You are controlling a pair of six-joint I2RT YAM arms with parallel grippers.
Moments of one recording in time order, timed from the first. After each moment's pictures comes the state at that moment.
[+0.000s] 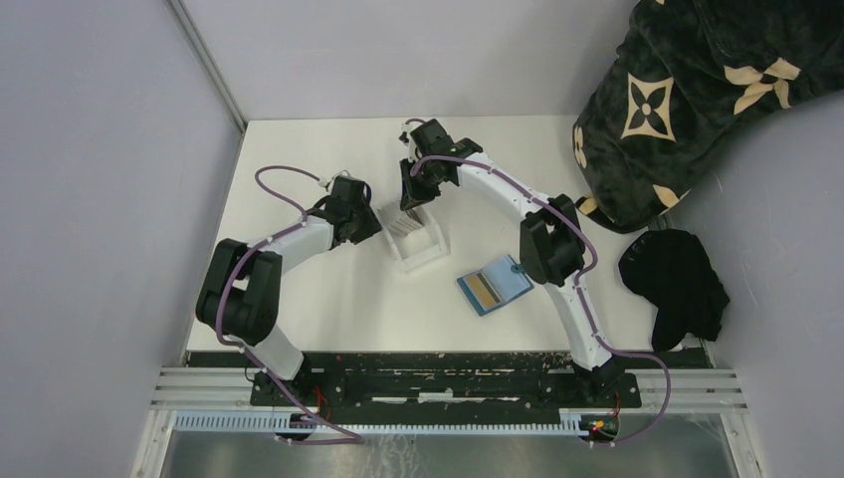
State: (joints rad) left arm -0.34 1.64 0.94 -0.18 -0.07 -0.74; right arm 0.64 2.35 2.15 -0.75 -0.29 0.39
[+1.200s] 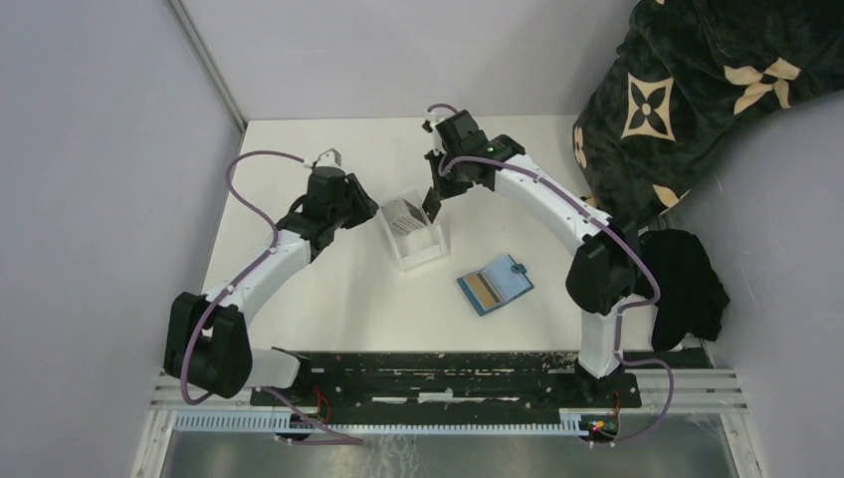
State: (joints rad) left arm -0.34 1.38 0.93 -0.18 -0.07 -0.67; right arm 0.64 1.99 1.90 -0.78 -0.05 0.26
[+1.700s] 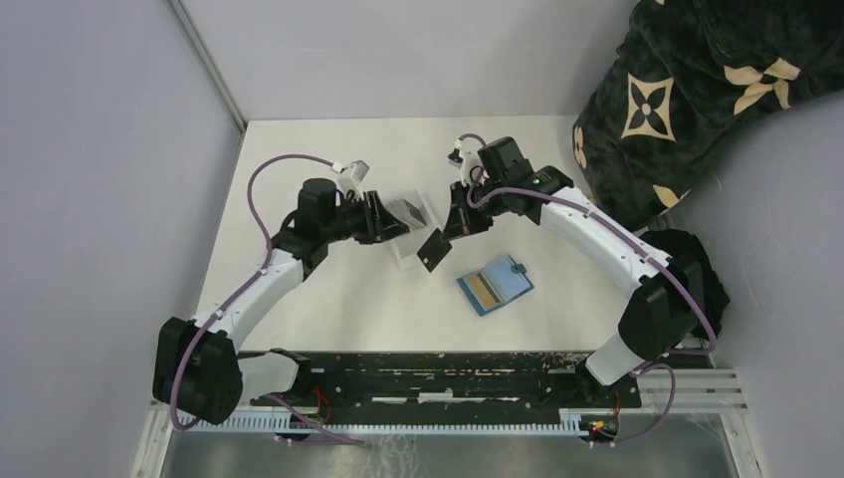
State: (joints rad) left arm -0.34 1.22 0.82 -0.06 0.50 -0.52; right arm 0.59 1.60 1.47 -0.74 -0.49 0.34
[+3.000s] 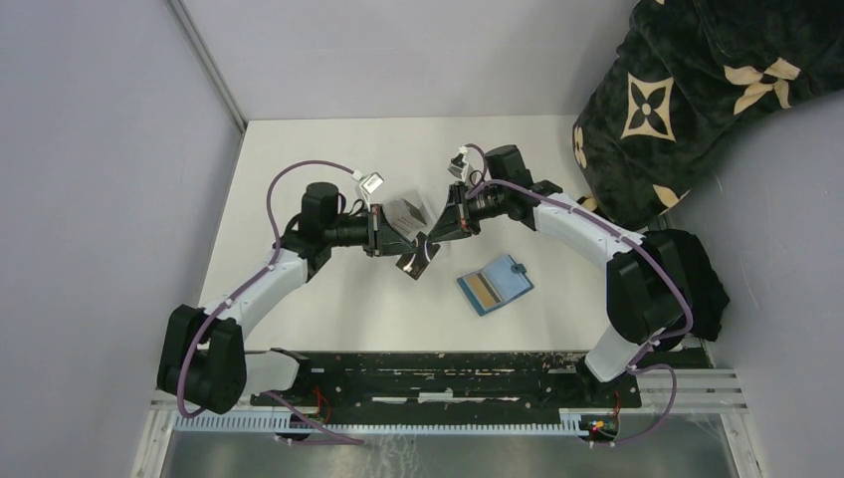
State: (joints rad) left arm -0.34 1.27 0.76 0.04 0.95 -0.52; right arm 0.51 1.67 1.23 -0.28 -0.96 0.71
